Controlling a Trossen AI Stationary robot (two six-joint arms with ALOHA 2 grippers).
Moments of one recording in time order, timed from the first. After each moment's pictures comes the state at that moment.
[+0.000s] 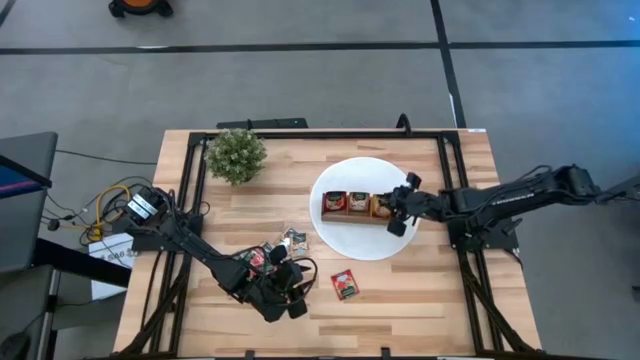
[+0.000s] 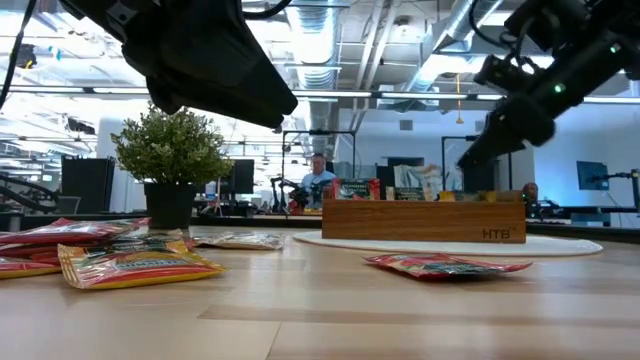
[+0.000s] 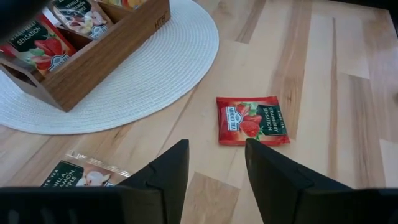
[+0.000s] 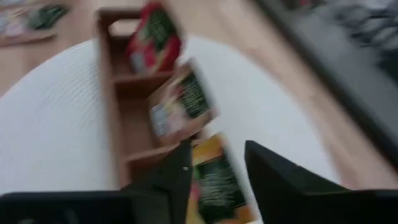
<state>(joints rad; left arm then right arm) -0.62 1.79 1.03 -0.01 -0.78 -0.68 0.05 0.97 0.41 -0.16 0.48 0.07</state>
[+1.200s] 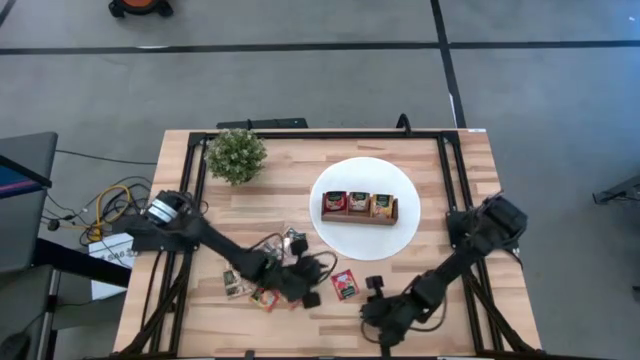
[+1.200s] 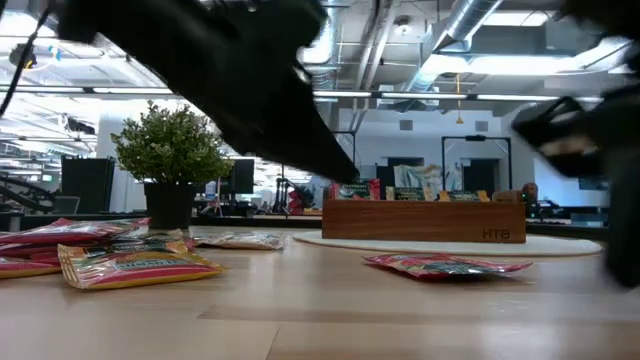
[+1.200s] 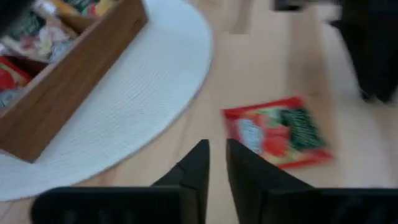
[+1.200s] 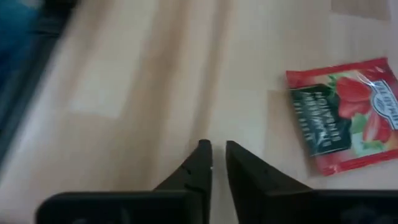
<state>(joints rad) -0.45 1.94 1.03 0.25 -0.60 -0.37 0.76 1.91 0.99 -0.07 0.34 0.41</state>
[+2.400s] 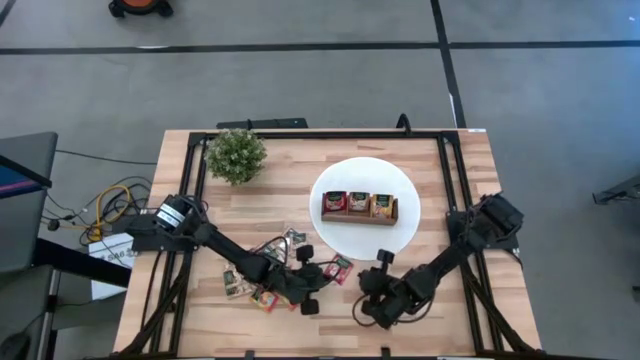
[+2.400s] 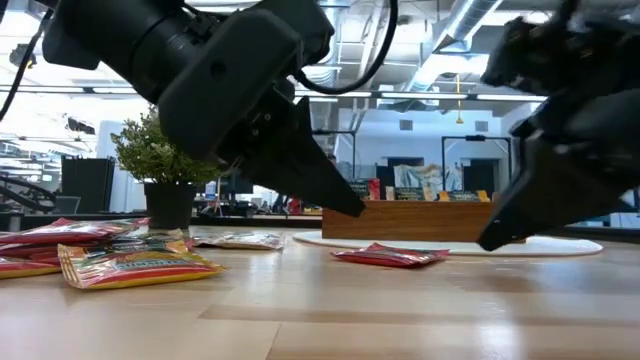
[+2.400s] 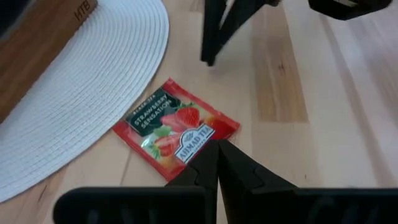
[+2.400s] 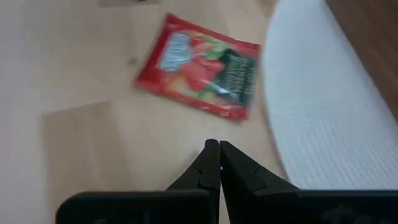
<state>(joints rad) -0.47 2.00 1.03 0.31 -0.50 -0.30 0.69 1.90 0.99 -0.36 0.69 0.79</state>
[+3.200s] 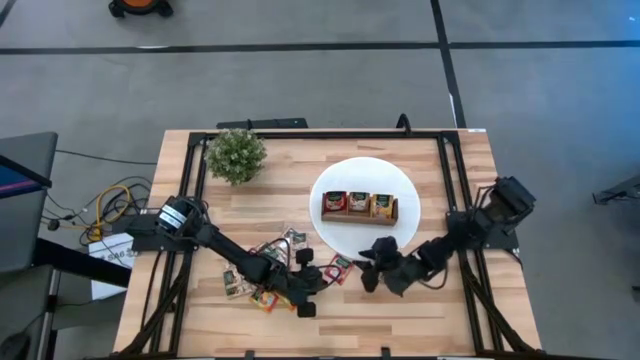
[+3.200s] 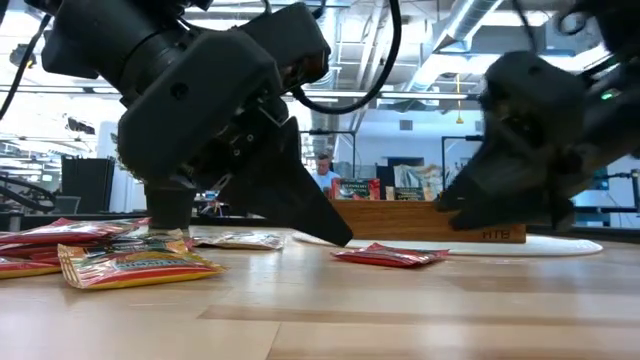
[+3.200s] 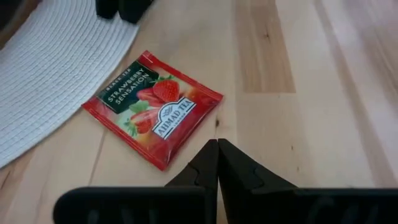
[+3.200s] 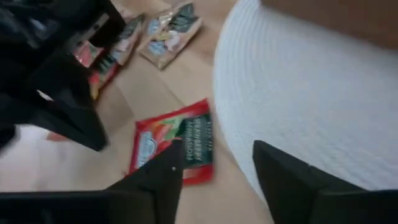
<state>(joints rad) -0.47 2.01 1.03 0.28 -0.42 -0.31 0.58 1.74 0.56 0.40 0.68 1.07</state>
